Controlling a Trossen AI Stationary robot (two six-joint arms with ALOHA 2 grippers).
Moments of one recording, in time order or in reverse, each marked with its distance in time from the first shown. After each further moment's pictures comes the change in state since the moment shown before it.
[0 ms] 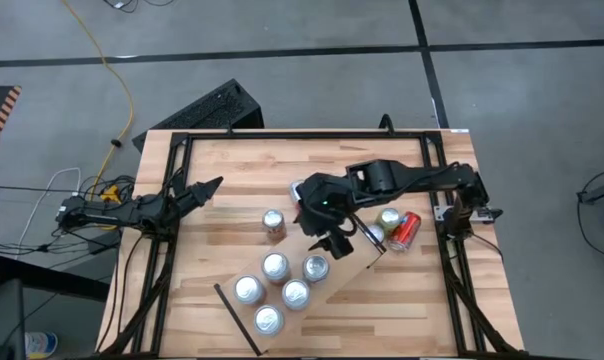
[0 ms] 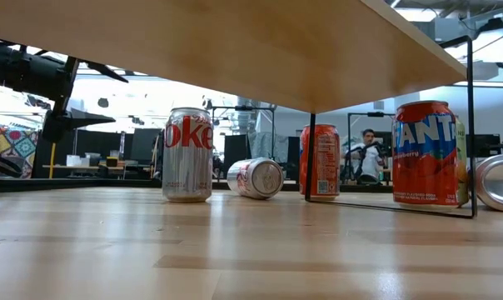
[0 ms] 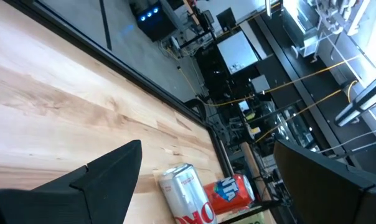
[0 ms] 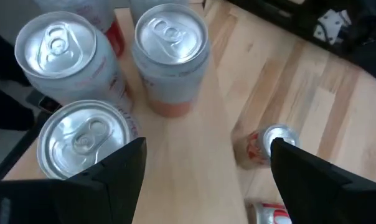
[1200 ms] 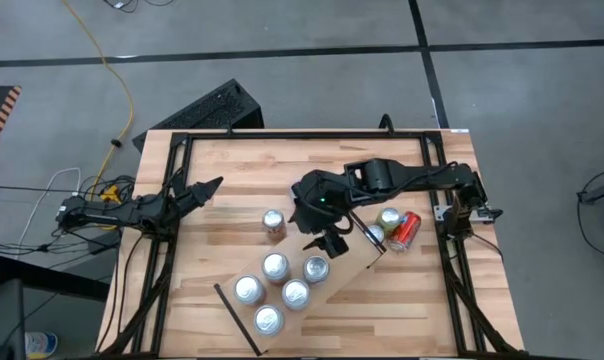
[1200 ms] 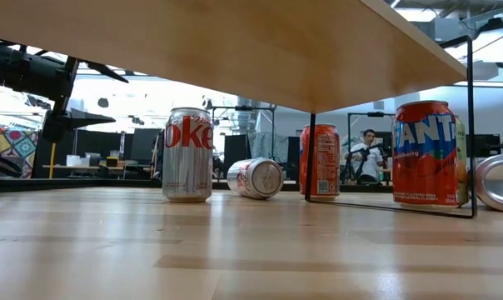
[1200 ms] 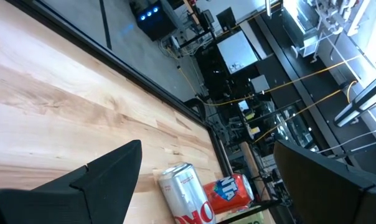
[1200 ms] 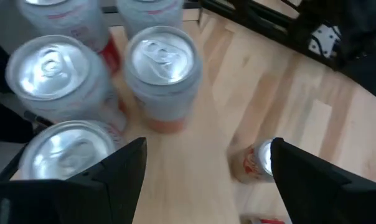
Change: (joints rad) left arm 0.000 0.000 0.000 0.000 0.000 -0.005; right arm -0.012 0.013 0.001 0.051 -0.025 0.007
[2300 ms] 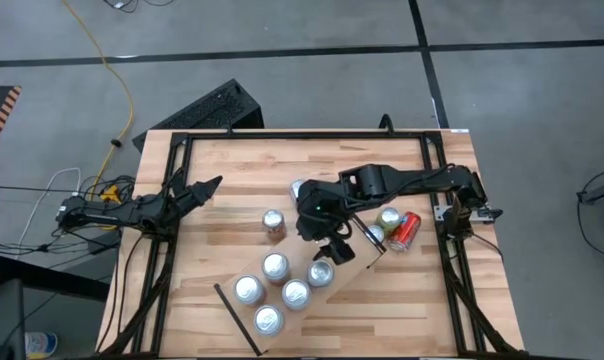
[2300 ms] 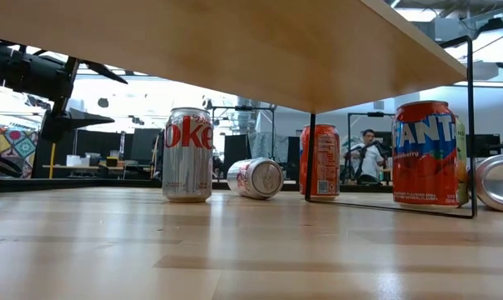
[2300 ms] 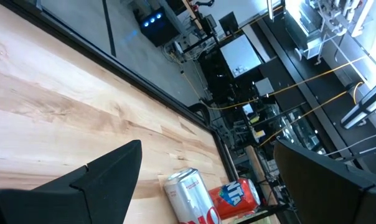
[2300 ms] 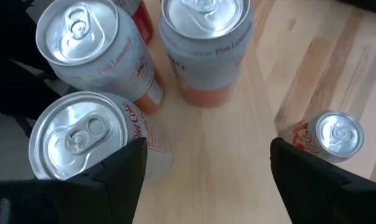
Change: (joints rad) left arm 0.000 0.000 0.000 -0.002 -0.026 0.025; right arm 0.017 0.000 -0.071 -0.056 -0.103 0.063
